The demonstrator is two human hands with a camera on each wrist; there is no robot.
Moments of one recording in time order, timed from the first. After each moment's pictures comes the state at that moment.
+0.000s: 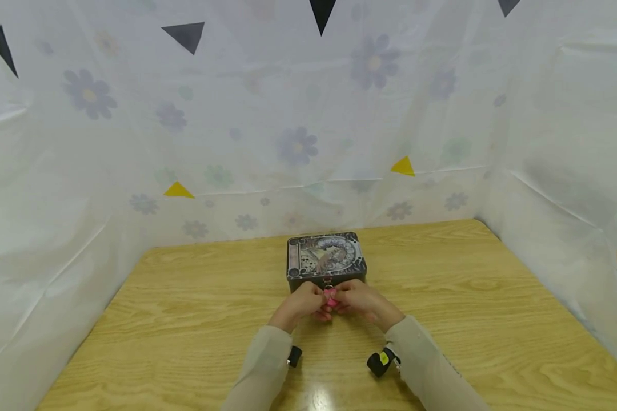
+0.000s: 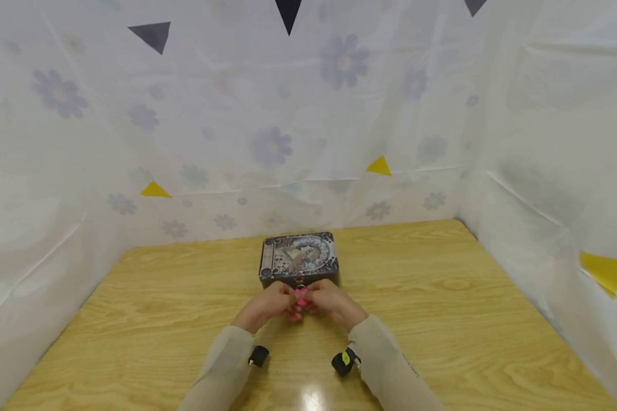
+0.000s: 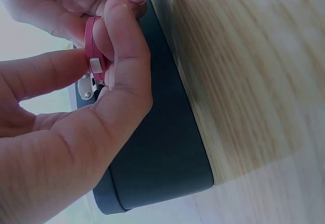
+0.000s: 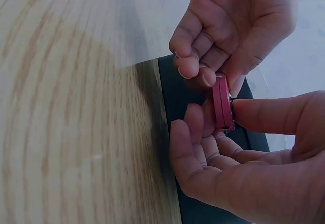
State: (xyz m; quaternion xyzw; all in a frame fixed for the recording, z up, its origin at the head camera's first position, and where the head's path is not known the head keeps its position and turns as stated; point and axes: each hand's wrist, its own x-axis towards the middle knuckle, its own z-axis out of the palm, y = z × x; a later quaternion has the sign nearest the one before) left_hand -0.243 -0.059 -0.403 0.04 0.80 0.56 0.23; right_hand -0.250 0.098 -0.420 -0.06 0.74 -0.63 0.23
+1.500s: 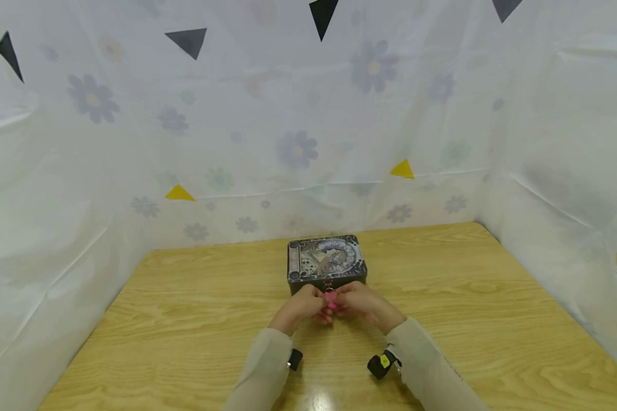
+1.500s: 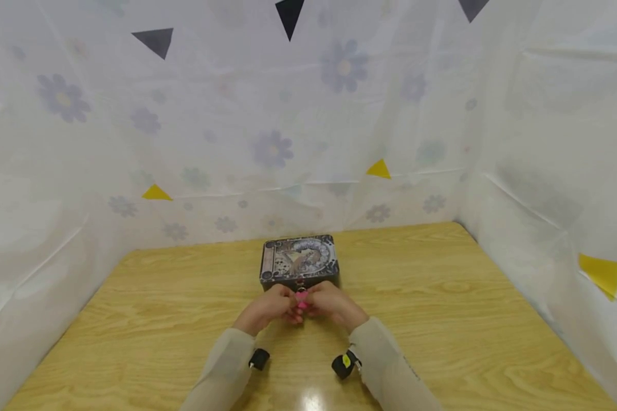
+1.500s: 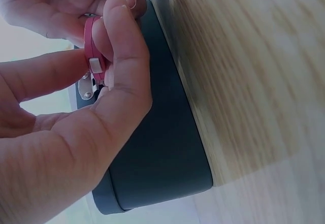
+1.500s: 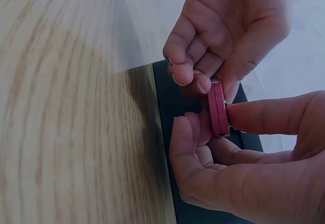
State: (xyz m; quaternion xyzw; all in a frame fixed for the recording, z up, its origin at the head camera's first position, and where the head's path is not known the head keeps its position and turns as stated) left_hand -0.242 -0.058 -0.404 0.05 0.78 0.58 0.23; right_hand -0.249 0.100 -0.415 -0.07 0.73 -0.64 0.23
